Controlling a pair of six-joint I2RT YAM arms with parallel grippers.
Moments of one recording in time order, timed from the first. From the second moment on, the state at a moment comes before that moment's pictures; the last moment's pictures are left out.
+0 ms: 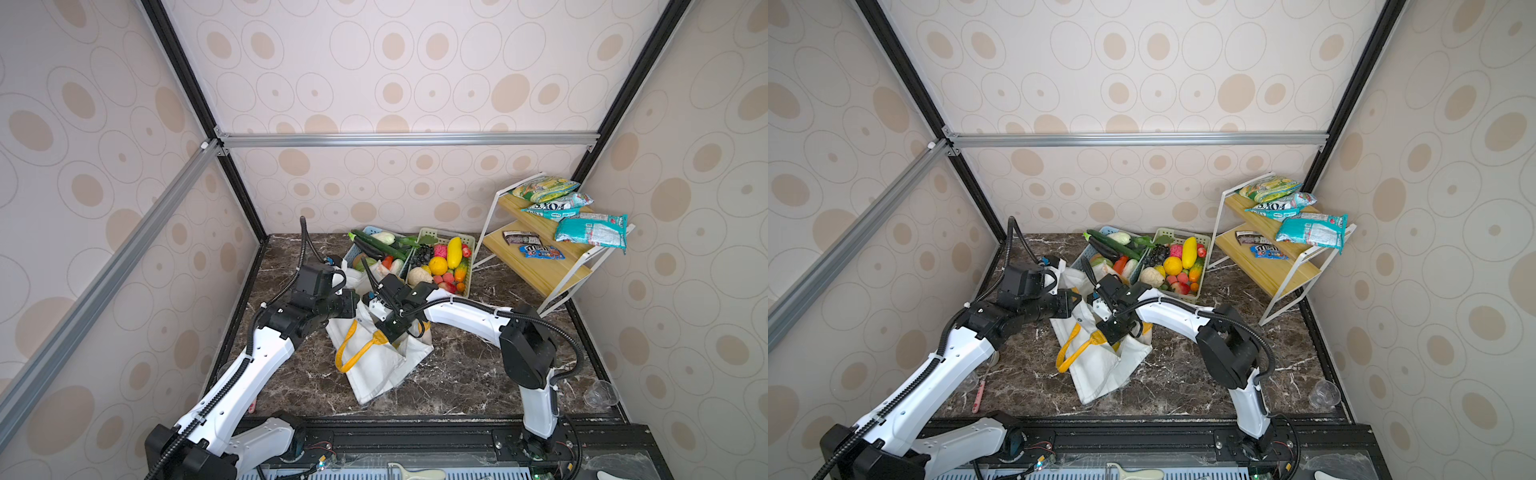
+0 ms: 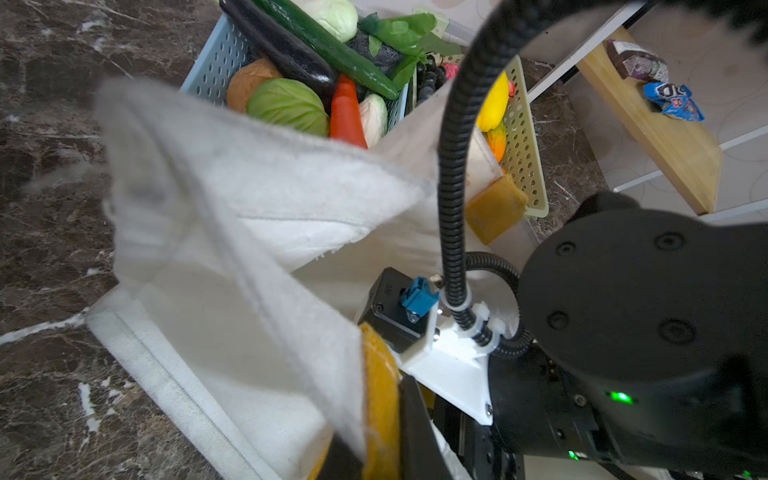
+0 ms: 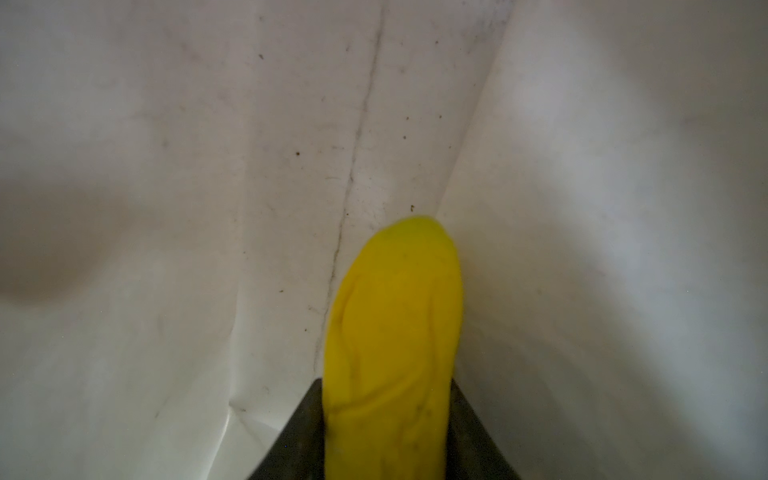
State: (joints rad) left arm -0.39 1.11 1.05 -0.65 0.15 -0.38; right arm 0.89 2.01 1.60 -0.76 -0.32 0.16
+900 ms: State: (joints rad) left arm -0.34 1.11 1.07 -0.64 0.19 -0.38; right arm 0.90 2.08 1.52 -0.57 -0.28 0.54
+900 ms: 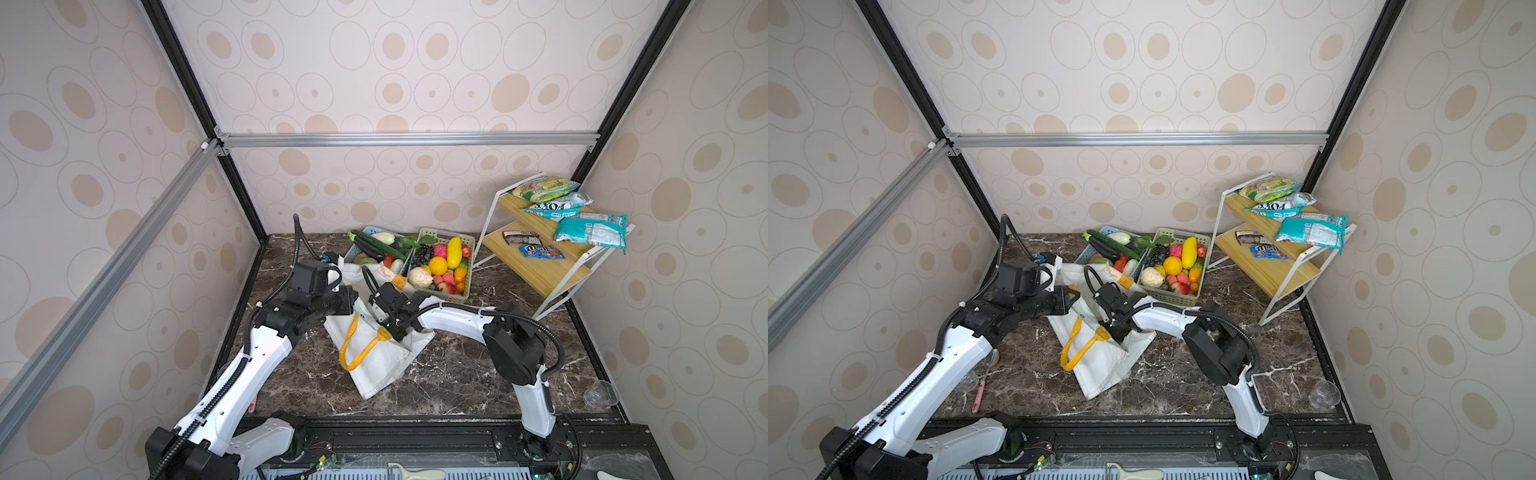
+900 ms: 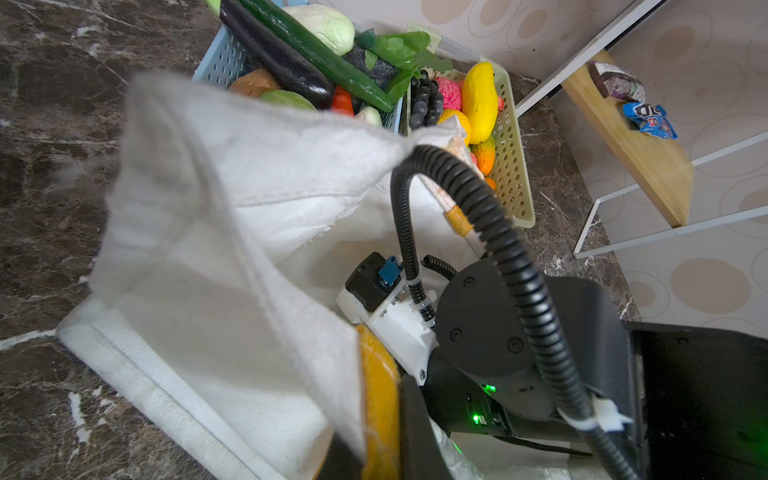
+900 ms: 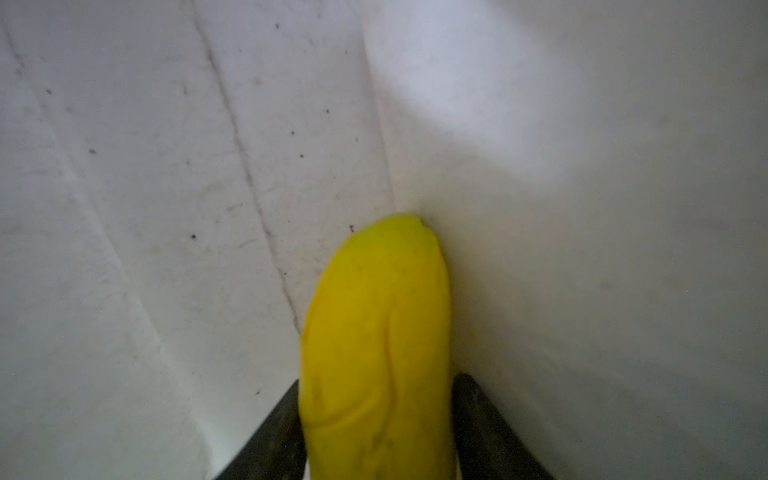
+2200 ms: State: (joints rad) left arm -0.29 1.06 0.99 -0.60 0.18 -0.38; right arm 0.90 1.80 1.48 -0.54 -0.24 0.47
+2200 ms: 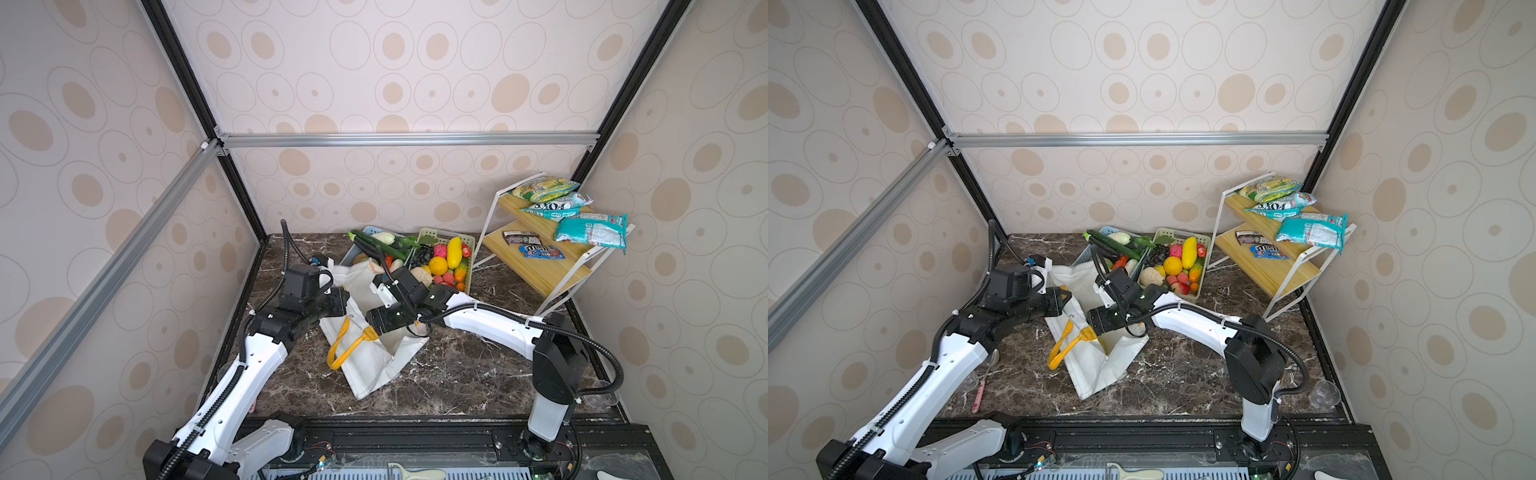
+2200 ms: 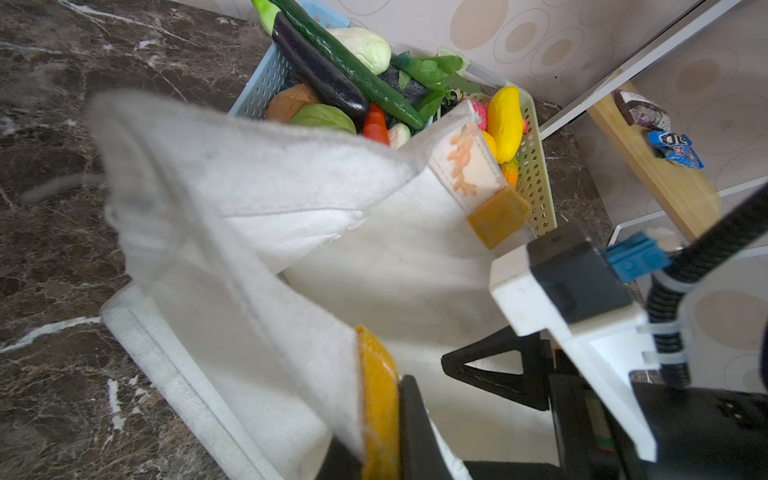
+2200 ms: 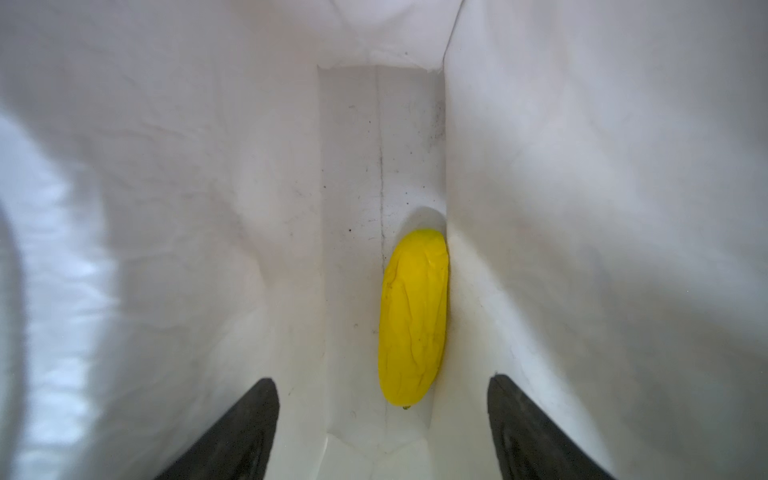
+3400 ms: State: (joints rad) left arm -0.29 1.04 0.97 -0.59 0.16 -0.38; right arm 0.42 1.75 1.51 -0.66 0.09 0.42
